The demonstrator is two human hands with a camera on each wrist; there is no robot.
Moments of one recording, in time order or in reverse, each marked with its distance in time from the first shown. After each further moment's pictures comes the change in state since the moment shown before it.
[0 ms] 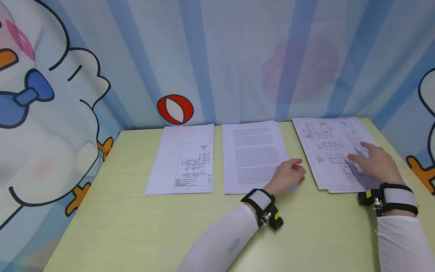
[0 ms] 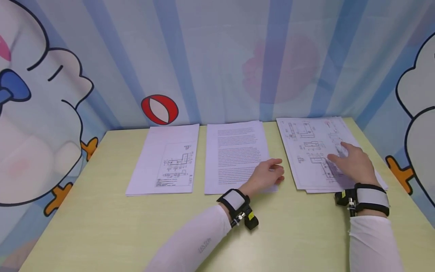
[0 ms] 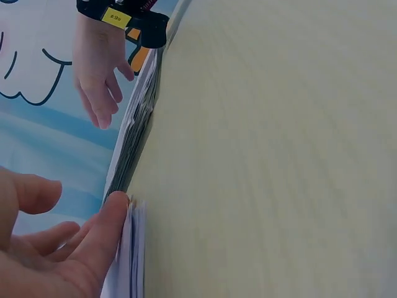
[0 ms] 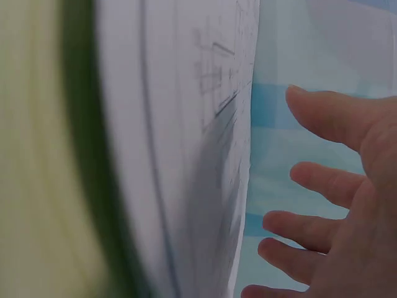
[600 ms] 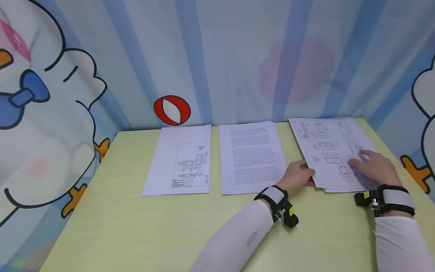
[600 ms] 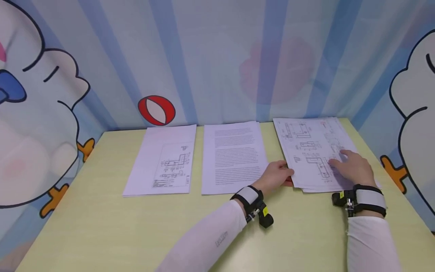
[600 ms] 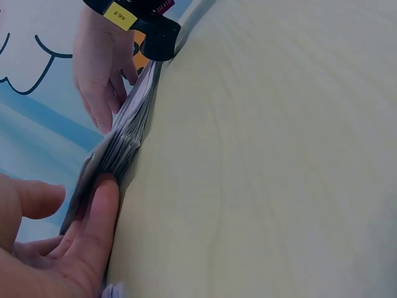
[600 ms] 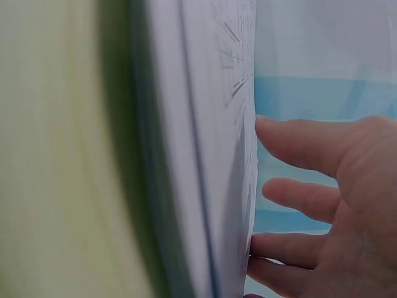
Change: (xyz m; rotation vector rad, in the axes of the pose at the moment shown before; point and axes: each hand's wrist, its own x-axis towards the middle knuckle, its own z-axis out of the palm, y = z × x) left_hand 0.018 0.009 0.037 -0.210 -0.030 -0.142; right_hand 0.001 0.020 0.004 -0.027 -0.044 0.116
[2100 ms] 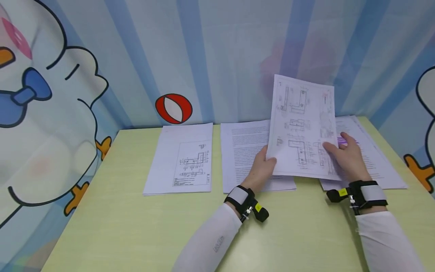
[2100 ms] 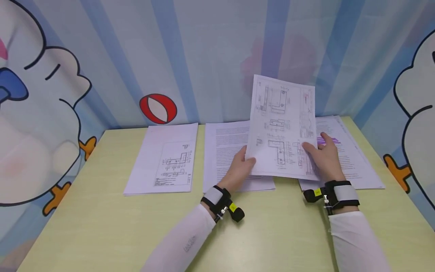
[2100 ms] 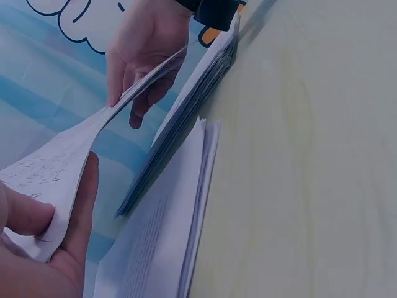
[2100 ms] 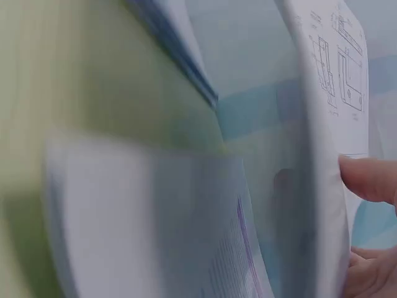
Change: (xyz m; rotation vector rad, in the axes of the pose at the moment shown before) left_hand -0.018 -0.009 -0.090 -0.028 0.130 0.159; right_hand -0.004 -0.086 0.027 0.583 0.026 0.016
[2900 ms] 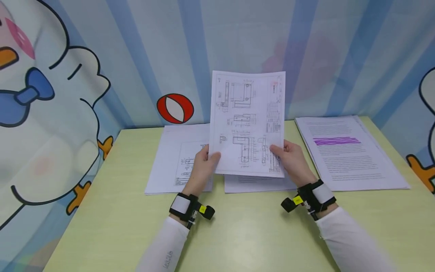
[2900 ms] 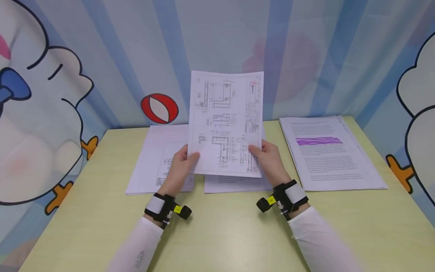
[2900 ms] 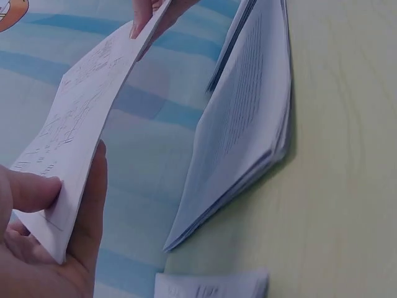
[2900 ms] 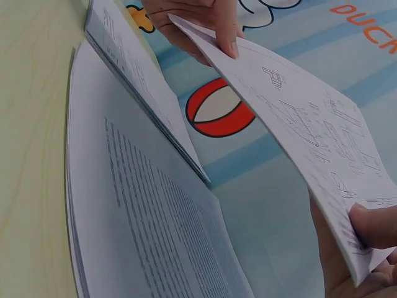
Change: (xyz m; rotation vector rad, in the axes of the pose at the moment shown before) left_hand -0.047 0.003 -0.157 0.062 0.149 0.134; right_hand -0.039 -0.078 0.114 0.430 -0.257 -0.072
